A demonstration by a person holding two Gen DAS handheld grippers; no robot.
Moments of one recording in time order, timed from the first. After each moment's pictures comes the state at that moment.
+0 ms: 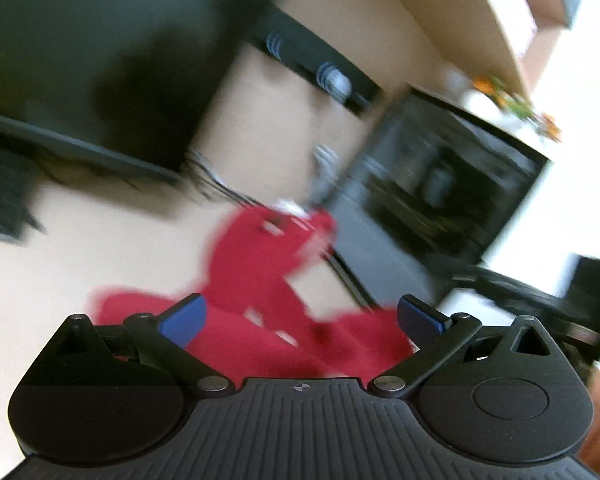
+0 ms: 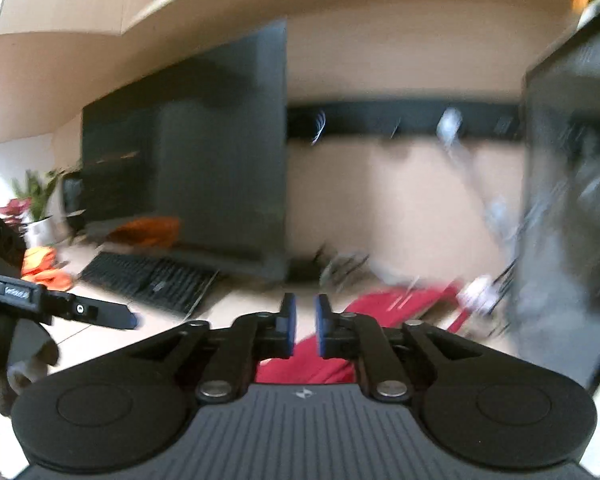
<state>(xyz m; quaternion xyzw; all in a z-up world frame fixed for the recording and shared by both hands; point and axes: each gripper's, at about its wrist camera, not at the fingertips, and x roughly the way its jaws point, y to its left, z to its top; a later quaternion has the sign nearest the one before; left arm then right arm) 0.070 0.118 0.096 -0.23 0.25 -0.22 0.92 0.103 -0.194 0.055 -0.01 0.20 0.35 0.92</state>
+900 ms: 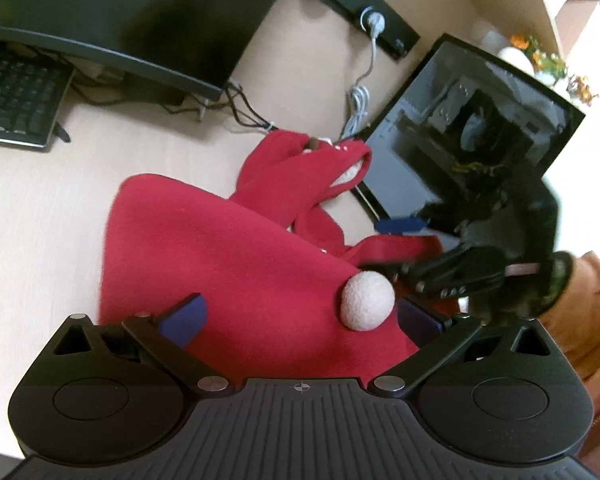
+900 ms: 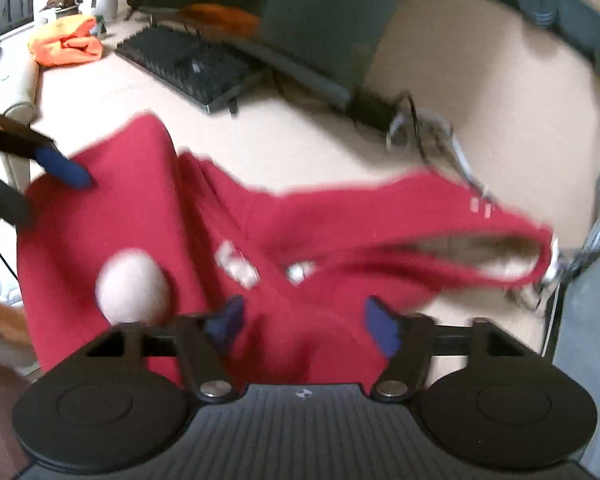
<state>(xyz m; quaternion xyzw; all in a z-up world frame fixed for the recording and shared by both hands) 0.054 0.120 0.052 -0.24 0.32 -0.17 0.90 0.185 -0.150 -0.016 -0.28 0.35 0.40 0.80</state>
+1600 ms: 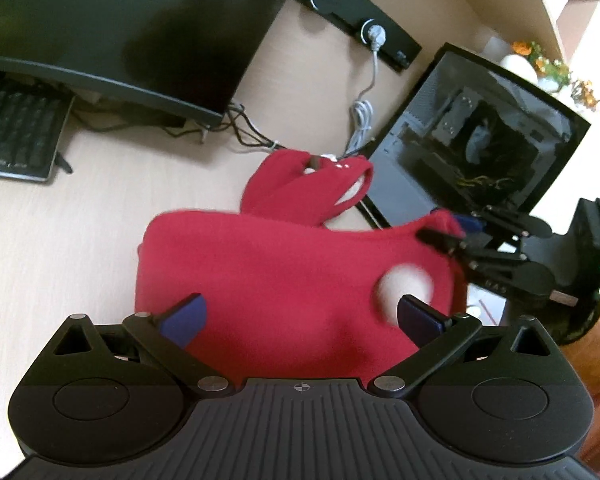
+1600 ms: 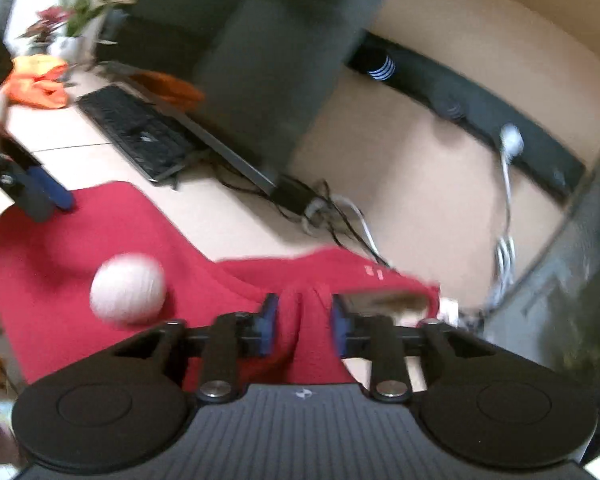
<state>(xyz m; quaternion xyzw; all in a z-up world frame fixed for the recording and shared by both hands) 0.071 0.119 0.068 -0.22 0.31 -0.15 0.91 0.128 -0.183 0.028 -0.26 0.19 0.32 0.89</state>
